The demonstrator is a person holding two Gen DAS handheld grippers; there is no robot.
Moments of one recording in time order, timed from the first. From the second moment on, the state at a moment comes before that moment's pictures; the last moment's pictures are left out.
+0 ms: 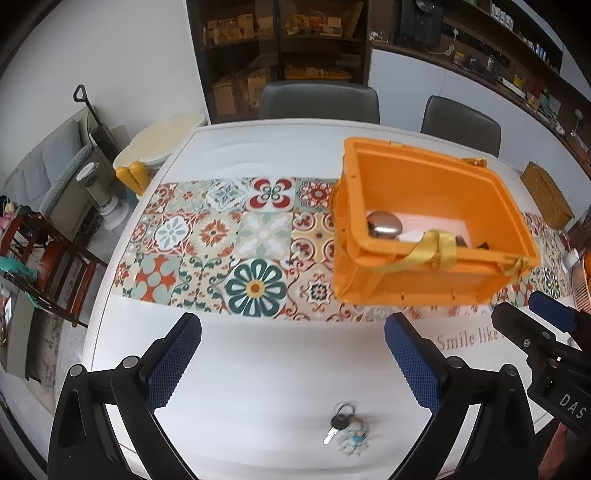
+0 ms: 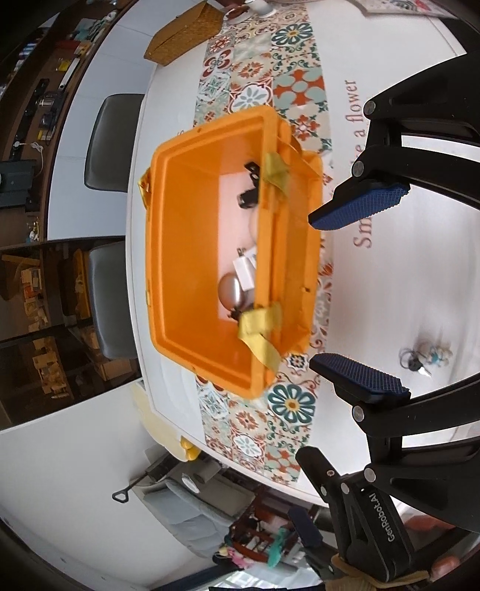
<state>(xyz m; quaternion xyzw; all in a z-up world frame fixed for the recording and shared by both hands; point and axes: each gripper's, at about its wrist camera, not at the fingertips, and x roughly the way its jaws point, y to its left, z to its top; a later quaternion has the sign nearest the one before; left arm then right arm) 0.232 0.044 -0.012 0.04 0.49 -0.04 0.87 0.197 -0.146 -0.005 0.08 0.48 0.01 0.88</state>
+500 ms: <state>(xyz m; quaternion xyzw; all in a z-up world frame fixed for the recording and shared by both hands) 0.212 0.077 -0.044 0.05 0.52 -0.06 0.85 0.167 -0.107 -0.035 0.10 0.51 0.01 0.85</state>
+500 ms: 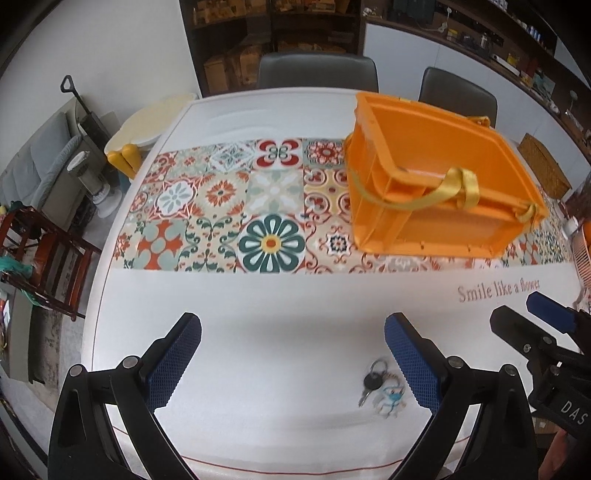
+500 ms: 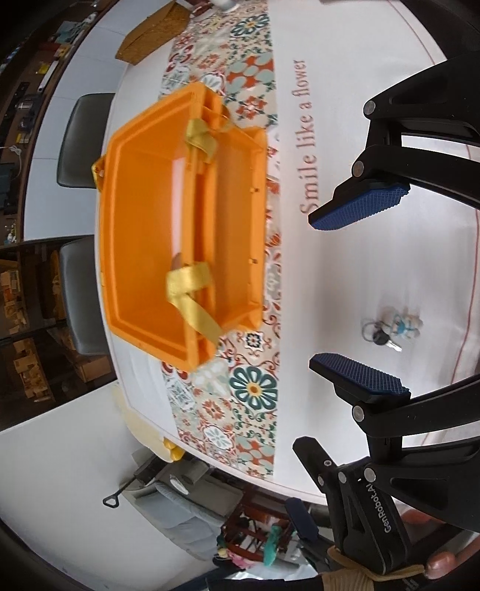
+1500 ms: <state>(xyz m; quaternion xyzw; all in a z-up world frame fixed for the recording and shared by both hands) 0.195 0.111 -0.109 0.07 0.59 -0.06 0.81 0.153 -0.055 -0.114 0.11 0.60 0.02 0.79</state>
